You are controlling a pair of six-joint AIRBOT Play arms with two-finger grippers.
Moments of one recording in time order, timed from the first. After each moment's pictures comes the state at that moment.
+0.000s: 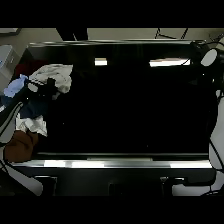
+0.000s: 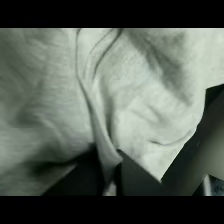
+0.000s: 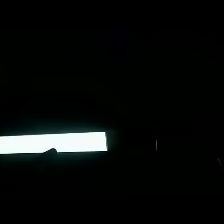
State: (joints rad) left arm 0.14 -1.89 1.50 1.08 -0.49 -2.20; right arm -0.08 -1.59 1.75 -1.37 1.30 1.67
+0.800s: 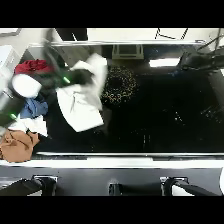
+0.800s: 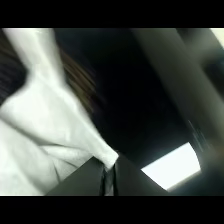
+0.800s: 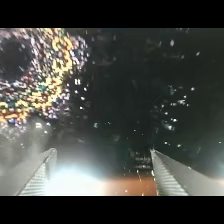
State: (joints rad) left arm -0.51 -1.25 1.37 1.06 -0.74 -1.50; right arm -0.08 -1.33 1.81 -1.39 1.35 1.59
